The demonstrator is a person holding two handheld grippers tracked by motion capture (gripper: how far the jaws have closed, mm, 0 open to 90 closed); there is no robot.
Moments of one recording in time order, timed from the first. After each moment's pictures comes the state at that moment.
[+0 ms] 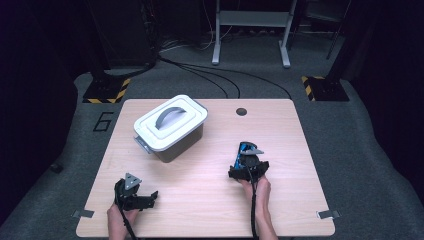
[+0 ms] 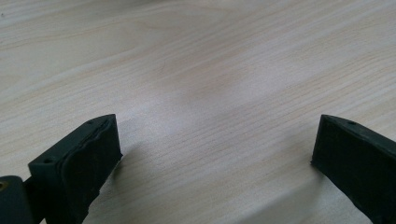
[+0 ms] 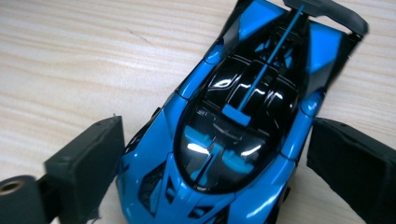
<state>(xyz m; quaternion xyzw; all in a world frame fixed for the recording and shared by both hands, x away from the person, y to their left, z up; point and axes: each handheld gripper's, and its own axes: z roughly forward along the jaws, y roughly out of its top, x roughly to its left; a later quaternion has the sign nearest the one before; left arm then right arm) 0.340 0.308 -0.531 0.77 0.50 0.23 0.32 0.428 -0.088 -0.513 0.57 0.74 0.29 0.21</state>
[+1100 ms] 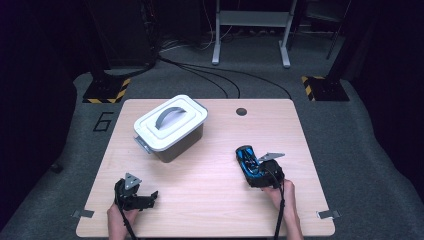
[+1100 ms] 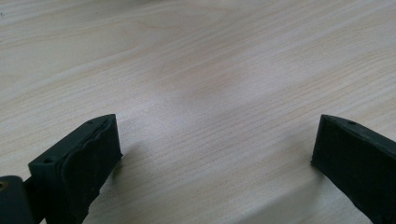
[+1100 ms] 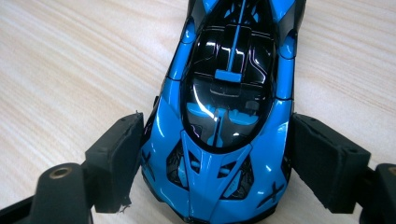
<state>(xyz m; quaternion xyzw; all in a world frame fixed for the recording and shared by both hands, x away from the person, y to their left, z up) 0.340 0.309 -0.531 0.77 0.50 0.23 0.32 0.413 -0.155 -0.507 0.46 0.82 0.31 0.14</state>
